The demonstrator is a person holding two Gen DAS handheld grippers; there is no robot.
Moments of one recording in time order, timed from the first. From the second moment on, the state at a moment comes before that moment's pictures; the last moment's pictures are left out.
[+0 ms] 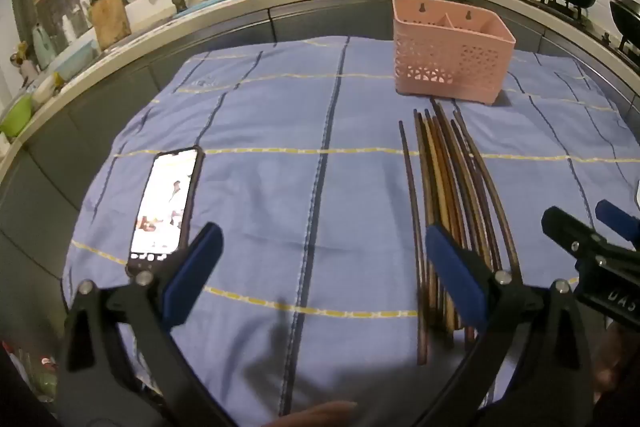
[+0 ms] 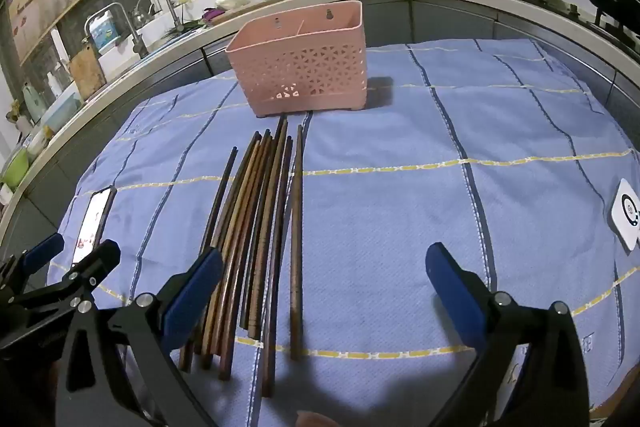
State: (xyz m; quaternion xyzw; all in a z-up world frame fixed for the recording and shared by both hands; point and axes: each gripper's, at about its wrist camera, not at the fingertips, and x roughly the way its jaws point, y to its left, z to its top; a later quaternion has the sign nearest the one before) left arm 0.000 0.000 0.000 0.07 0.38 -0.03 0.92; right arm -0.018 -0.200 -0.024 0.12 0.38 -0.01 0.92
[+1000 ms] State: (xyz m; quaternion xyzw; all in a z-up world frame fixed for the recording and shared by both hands) left arm -0.005 0.001 -0.007 0.06 0.39 -0.05 0.92; right arm -0.022 -0.203 -0.022 0.12 0.37 -0.02 0.92
